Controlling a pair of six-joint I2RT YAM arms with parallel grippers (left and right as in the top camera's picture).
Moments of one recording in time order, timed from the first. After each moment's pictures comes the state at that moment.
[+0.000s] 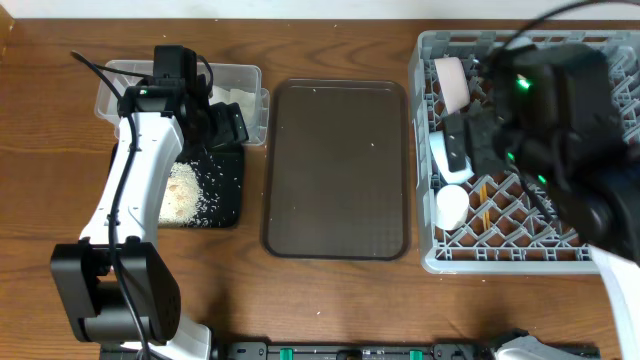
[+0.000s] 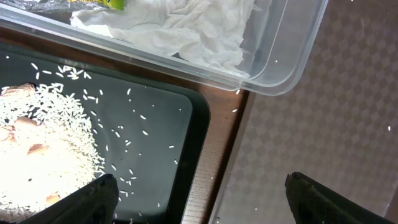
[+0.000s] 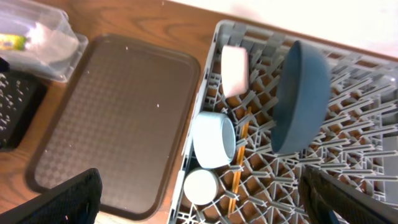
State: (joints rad) left arm 0.01 1.72 1.43 -0.96 0.14 -0.30; right arm 0.41 1.36 1.95 -1.40 0.18 0.10
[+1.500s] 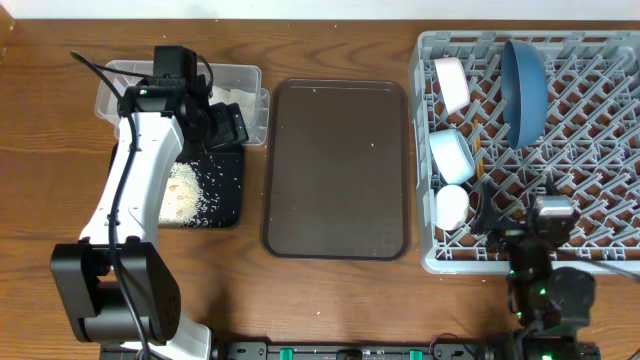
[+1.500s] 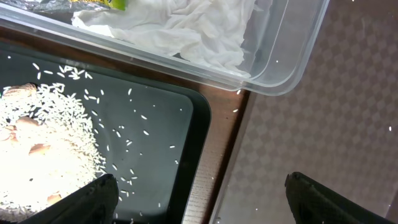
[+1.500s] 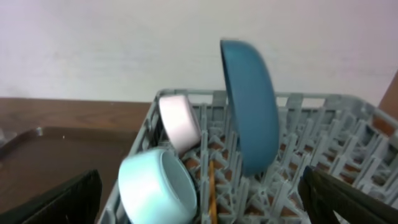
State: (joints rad) left arm 0.01 1.72 1.43 -0.96 0.14 -0.30; right arm 0.01 0.25 0.18 0.01 -0.03 0.00
